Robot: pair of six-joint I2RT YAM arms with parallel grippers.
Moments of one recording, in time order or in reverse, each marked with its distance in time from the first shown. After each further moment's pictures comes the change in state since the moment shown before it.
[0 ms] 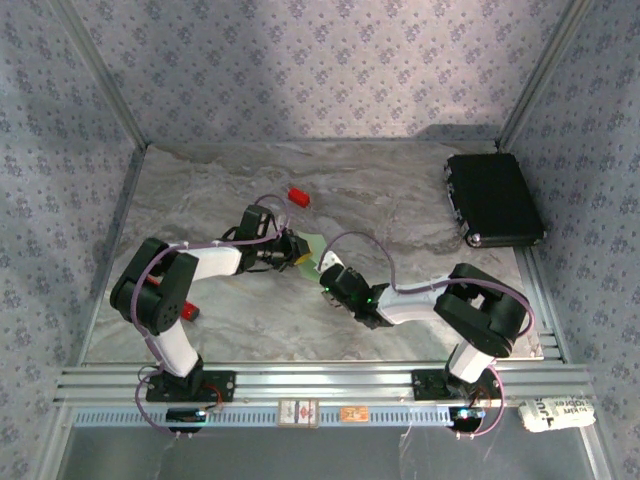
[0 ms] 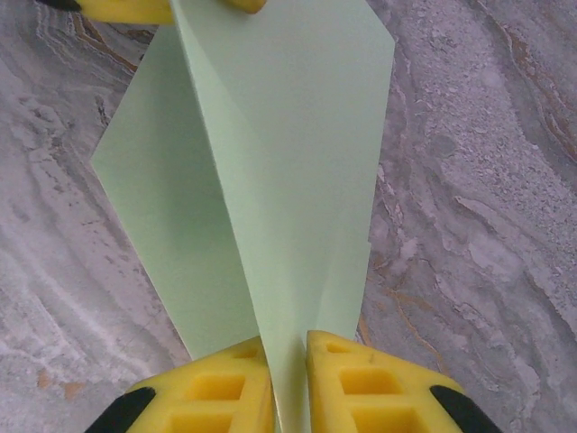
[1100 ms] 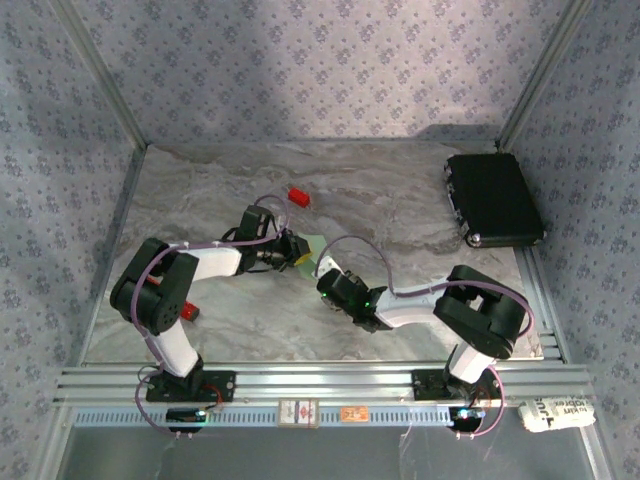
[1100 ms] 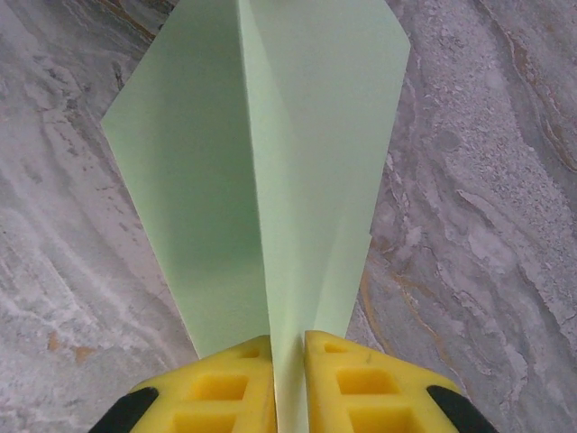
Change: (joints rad) left arm 0.000 0.000 -0.008 0.020 0.000 -0.004; right arm 0.035 0.000 0.000 -0.031 0.050 -0.037
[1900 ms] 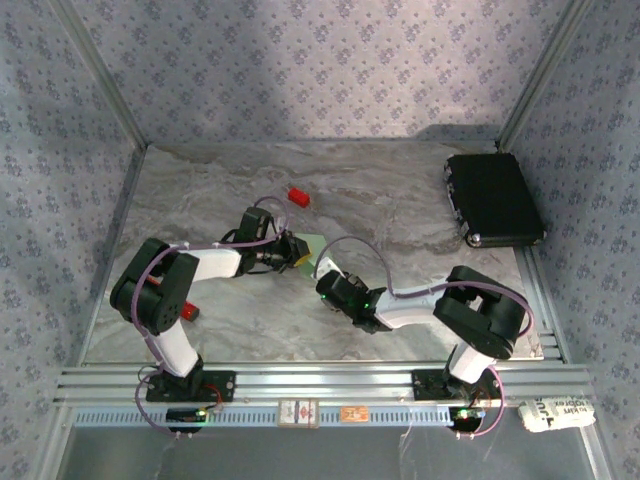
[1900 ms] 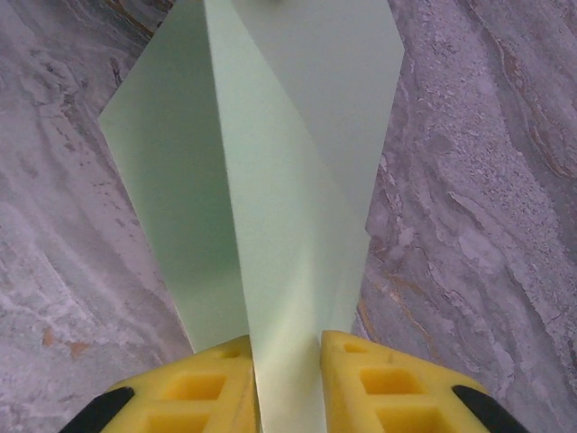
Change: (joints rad) left arm 0.000 0.000 -0.018 0.023 0.000 -0.005; right arm 0.014 0.000 -0.001 -0.002 0.029 -0.019
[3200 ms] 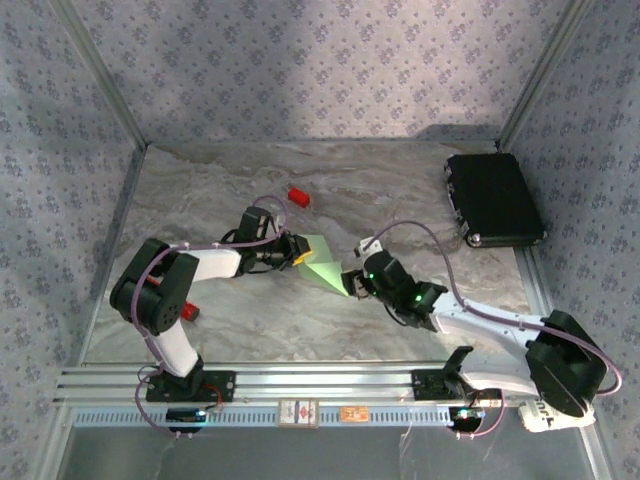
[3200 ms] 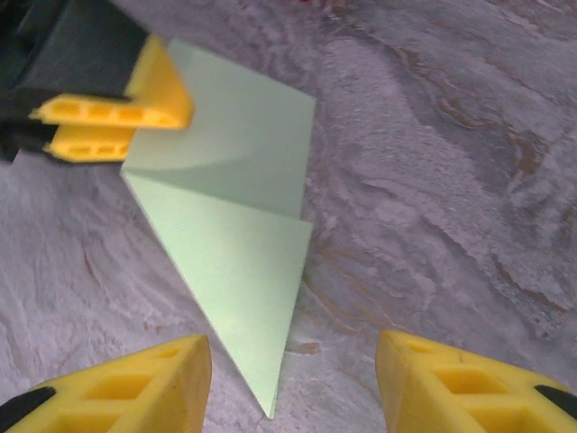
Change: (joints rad) left arm 0.000 0.000 -0.002 0.023 -0.028 0.000; right arm -0.170 -0.480 -0.119 -0.174 -0.291 0.248
